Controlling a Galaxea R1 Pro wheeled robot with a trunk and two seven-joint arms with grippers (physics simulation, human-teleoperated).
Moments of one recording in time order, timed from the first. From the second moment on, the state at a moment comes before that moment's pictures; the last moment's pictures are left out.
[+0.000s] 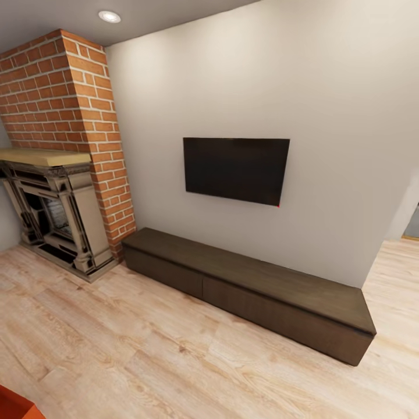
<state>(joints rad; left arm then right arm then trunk) -0.26 0.00 0.02 0.08 0.08 -0.55 0.01 -0.39 -0.09 -0.10 0.03 0.15 -0.26 0.27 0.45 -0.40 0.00</state>
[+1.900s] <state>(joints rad) -0.26 0.00 0.02 0.07 0.08 -0.55 0.01 -0.39 -0.09 -0.10 0.03 0.15 -0.25 0.27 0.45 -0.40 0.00</state>
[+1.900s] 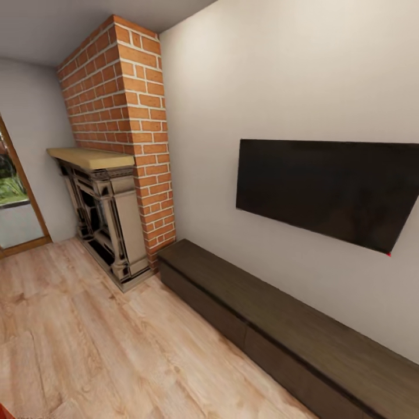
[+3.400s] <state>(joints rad) -0.26 0.00 0.02 0.07 0.08 -0.55 0.01 -0.39 -0.09 -0.10 0.03 0.15 -0.25 0.27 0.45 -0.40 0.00</state>
